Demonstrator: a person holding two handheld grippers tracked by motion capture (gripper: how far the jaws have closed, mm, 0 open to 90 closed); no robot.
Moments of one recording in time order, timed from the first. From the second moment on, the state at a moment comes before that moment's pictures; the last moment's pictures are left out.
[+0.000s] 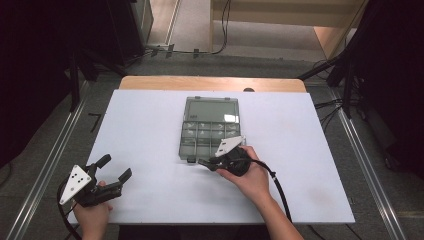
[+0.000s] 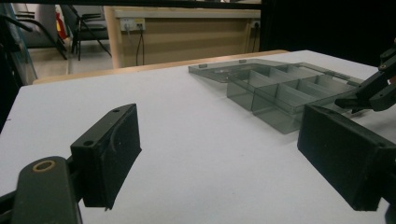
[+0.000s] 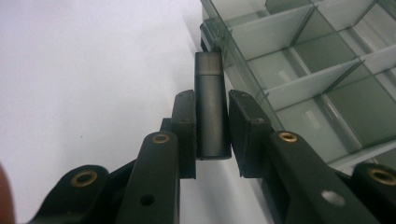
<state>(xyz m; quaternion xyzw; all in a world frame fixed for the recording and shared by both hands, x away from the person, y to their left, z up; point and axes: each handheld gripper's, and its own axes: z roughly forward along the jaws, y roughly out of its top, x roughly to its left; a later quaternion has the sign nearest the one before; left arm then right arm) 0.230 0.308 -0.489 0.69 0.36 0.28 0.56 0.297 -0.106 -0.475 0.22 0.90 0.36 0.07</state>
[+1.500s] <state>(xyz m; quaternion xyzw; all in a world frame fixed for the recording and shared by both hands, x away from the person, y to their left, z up) 0.230 0.309 -0.489 0.68 0.36 0.28 0.57 0.329 -0.070 -0.454 0.26 0.89 0.38 0.07</state>
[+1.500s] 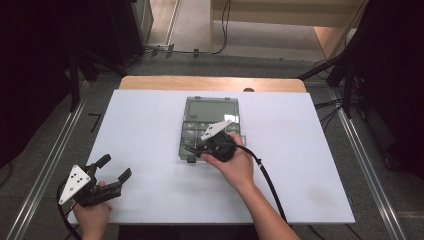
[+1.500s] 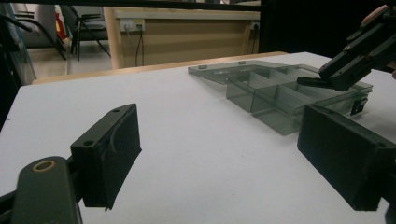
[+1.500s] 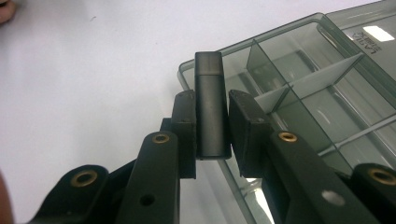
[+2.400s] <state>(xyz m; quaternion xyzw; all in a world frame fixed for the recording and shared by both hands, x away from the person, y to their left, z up) 0.230 0.309 -0.489 0.68 0.36 0.28 0.57 0.338 -0.073 -0.459 0.32 0.85 0.41 0.08</state>
